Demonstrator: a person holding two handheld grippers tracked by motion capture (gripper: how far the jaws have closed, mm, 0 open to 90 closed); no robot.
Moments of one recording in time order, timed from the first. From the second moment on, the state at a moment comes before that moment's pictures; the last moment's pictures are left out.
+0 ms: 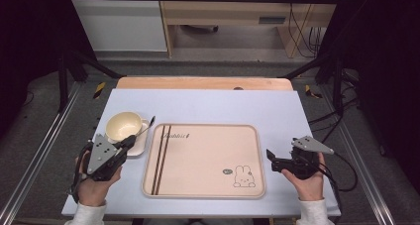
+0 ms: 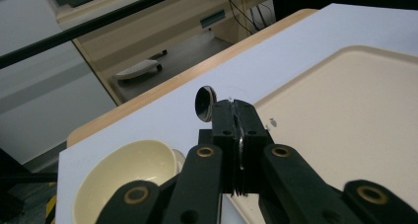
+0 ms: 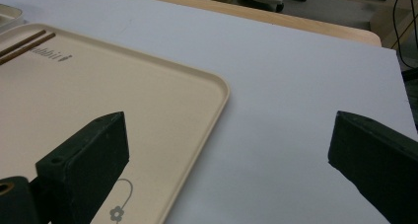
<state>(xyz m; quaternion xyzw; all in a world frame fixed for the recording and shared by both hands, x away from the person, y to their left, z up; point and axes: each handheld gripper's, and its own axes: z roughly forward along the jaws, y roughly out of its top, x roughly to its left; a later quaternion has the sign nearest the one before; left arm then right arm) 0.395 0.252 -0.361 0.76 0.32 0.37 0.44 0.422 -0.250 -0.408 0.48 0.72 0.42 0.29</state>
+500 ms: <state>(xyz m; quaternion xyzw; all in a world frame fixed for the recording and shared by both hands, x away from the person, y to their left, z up) 0.419 0.203 -0.390 0.81 0.28 0.34 0.39 0.421 -0.252 -0.407 0.48 0.71 0.42 0.29</state>
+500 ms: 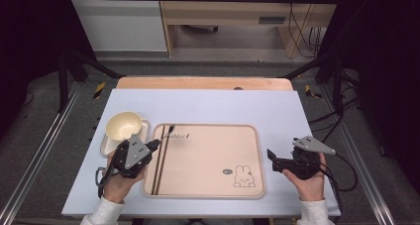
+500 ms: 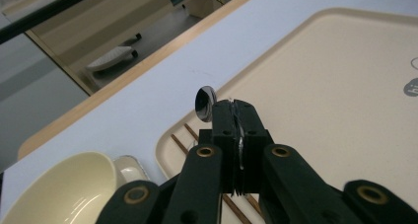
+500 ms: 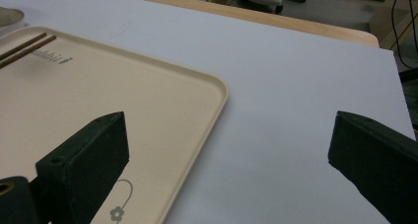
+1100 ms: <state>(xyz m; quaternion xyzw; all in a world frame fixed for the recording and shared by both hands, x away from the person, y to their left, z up) 0.431 0.173 -0.417 0.84 0.26 0.33 0.35 0.422 -0.250 -0.408 0.48 0.72 0.42 0.29</state>
